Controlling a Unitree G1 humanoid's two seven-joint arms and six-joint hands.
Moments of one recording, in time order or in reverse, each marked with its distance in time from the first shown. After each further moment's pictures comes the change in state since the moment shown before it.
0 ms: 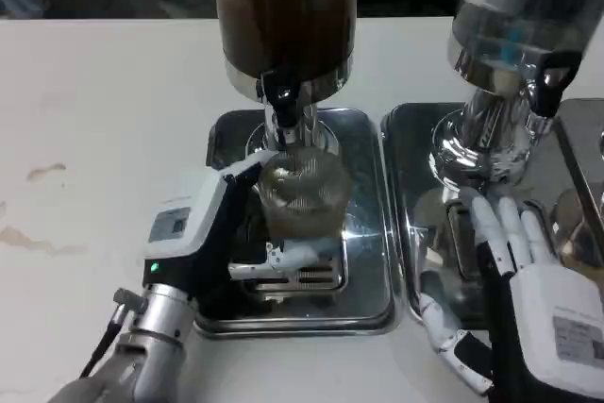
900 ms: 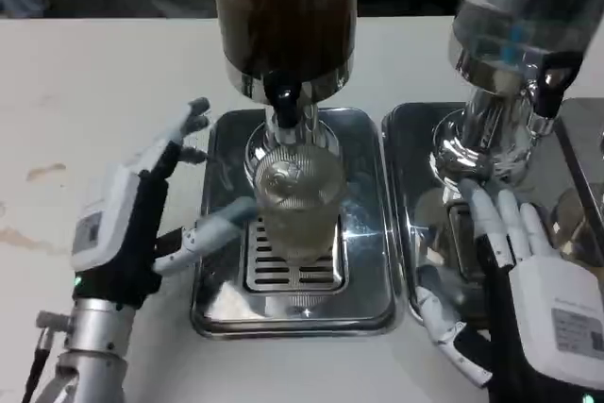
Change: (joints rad) left arm 0.149 0.108 0.146 -0.167 -0.134 -0.152 -0.014; right arm -0.028 -0.013 -0.001 0.009 0.007 -0.003 -0.003
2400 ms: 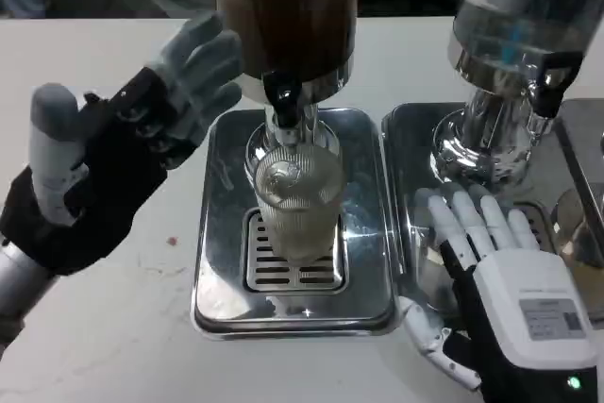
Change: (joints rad) left arm 0.228 0.098 0.384 -0.860 -1.323 0.611 -1.663; right arm -0.062 -0.137 0.029 0.009 -0.064 -0.018 0.101
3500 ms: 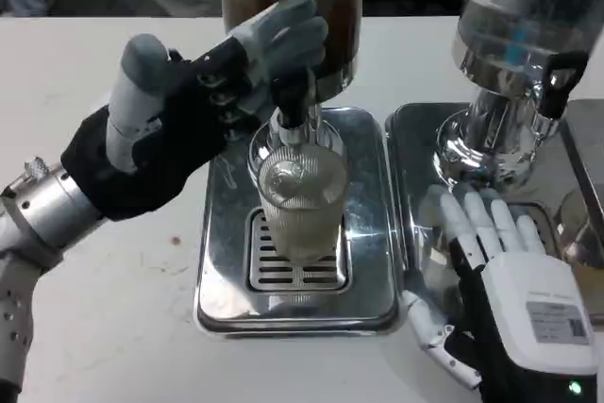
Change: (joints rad) left arm -0.244 -0.072 0.021 0.104 0.195 0.148 -0.168; right arm 0.024 0.072 -0.020 0.000 0.018 0.001 -0.009
